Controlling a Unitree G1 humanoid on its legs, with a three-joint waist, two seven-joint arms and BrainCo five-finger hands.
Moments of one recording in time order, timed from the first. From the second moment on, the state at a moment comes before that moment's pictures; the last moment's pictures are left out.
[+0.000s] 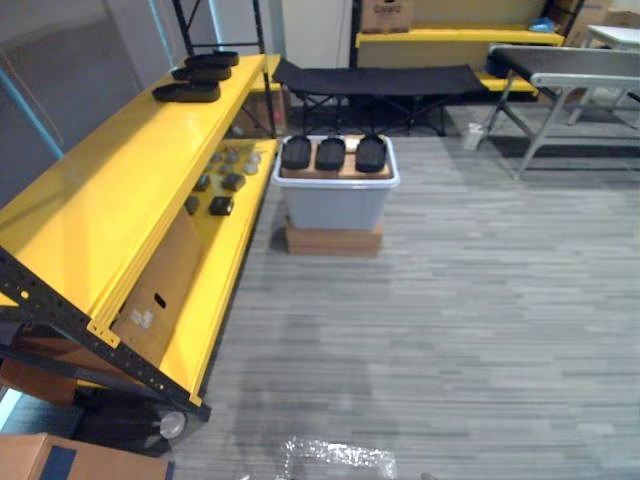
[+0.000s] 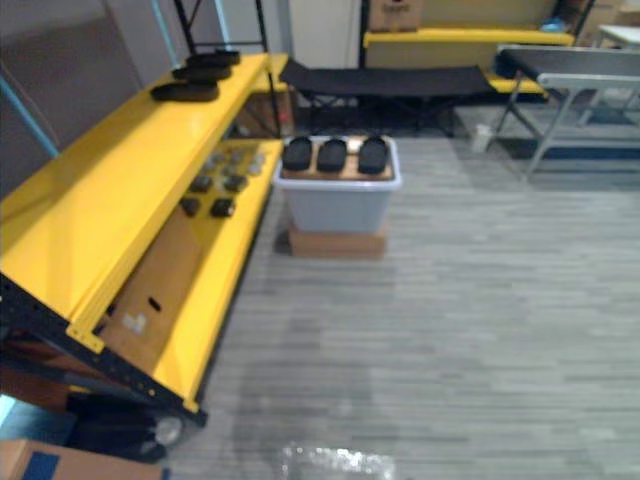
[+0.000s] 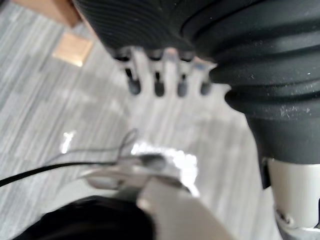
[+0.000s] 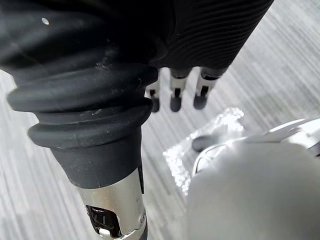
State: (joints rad) left arm 0.13 0.12 0.11 1.06 -0.20 0.23 0.11; right arm 0.10 -0.08 -0.31 1.09 0.27 0.15 -0.07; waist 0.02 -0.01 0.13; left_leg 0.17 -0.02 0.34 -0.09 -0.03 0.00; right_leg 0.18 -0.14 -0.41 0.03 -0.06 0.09
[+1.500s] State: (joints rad) left arm -0.05 0.16 0.05 0.99 -0.27 0.10 0.21; right arm -0.08 -0.05 -0.18 1.06 0.31 0.00 -0.07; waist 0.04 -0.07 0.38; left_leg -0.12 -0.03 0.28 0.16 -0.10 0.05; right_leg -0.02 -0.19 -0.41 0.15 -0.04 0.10
